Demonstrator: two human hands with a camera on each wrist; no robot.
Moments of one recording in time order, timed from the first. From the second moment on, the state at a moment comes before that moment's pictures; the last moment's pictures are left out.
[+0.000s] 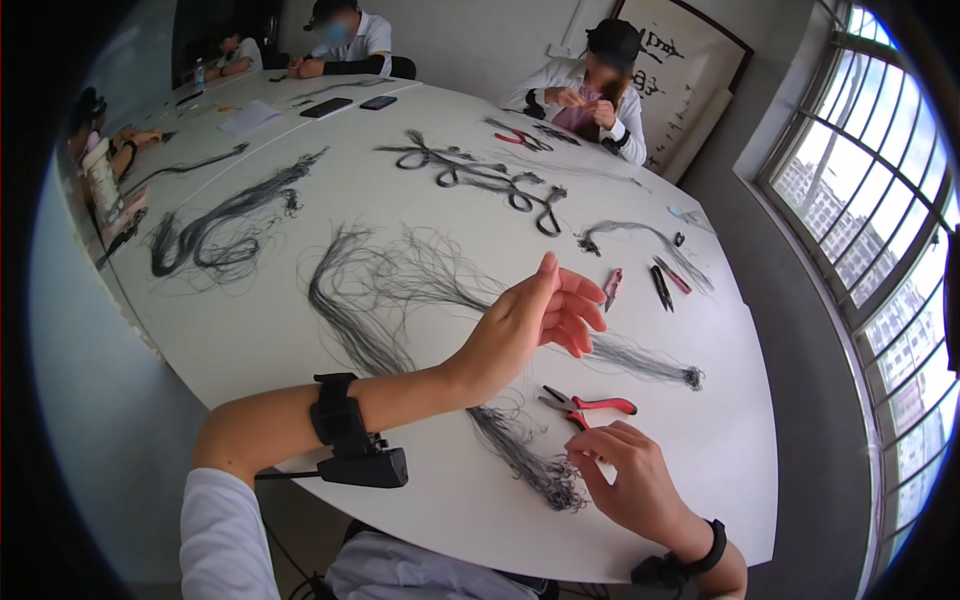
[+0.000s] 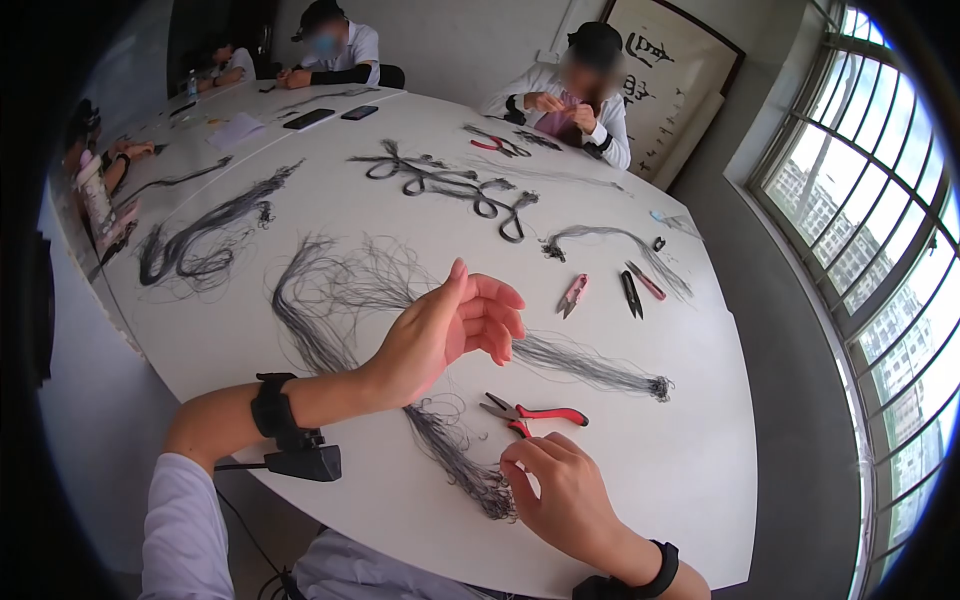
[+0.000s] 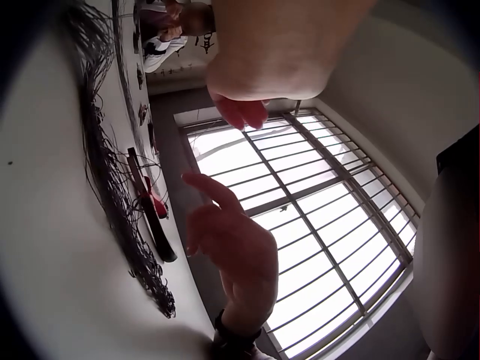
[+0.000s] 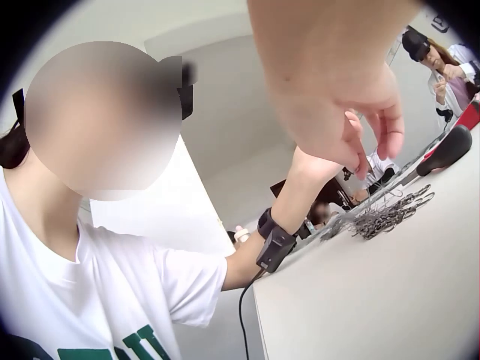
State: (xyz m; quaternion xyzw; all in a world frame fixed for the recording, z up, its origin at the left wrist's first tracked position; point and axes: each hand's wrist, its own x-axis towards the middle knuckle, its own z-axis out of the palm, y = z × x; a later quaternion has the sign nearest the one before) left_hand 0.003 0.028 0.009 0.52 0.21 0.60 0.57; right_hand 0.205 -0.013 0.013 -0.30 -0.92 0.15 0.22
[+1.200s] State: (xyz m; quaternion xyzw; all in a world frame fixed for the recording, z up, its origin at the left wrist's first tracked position) left_hand 0.006 -0.004 0.048 0.40 0.09 0.44 0.79; right_hand 0.222 0.033 0.006 -0.44 -0.70 0.49 0.28
